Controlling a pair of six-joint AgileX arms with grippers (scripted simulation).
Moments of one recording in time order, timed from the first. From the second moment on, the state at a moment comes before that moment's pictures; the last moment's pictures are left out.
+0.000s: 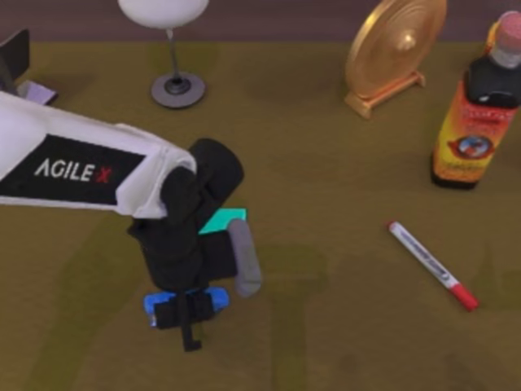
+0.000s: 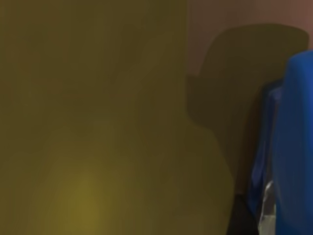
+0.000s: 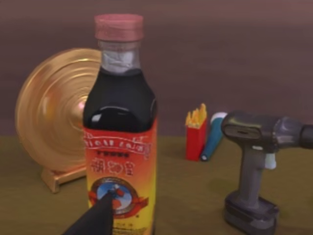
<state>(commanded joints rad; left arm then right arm) -0.60 1.99 1.07 -0.66 -0.01 0.79 0.00 0.00 0.00 0.00 0.00 0.00</state>
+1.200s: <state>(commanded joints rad) -0.58 1.79 1.28 -1.06 0.00 0.77 0.00 0.00 0.00 0.00 0.00 0.00</state>
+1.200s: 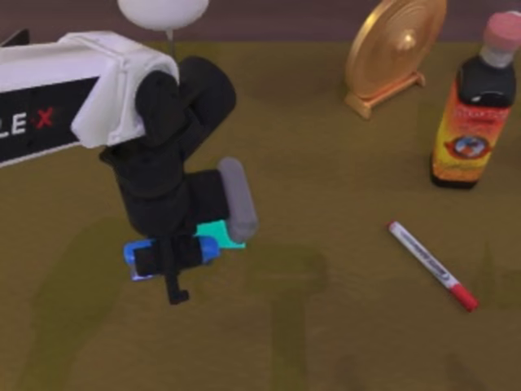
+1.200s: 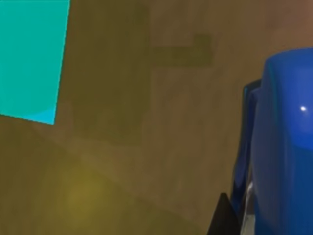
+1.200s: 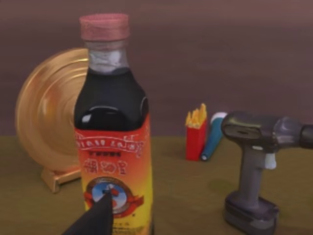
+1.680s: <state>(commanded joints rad) -0.59 1.84 1.34 -1.08 0.00 0.63 0.00 0.00 0.00 0.00 0.00 0.00</state>
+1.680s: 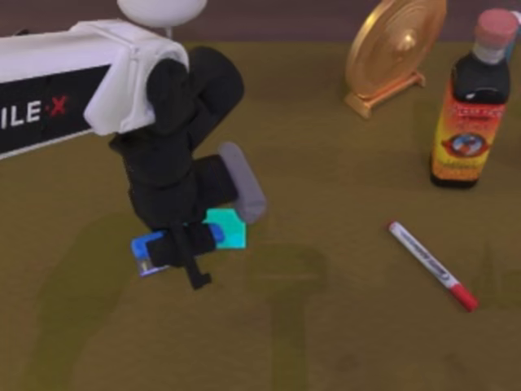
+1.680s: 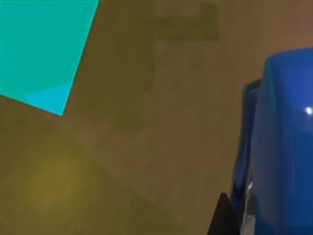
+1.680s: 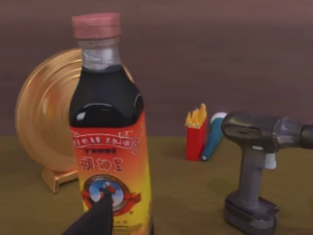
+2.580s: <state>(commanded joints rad) -0.55 2.15 1.75 -1.27 -0.01 -1.02 0.00 0.00 0.00 0.00 0.00 0.00</state>
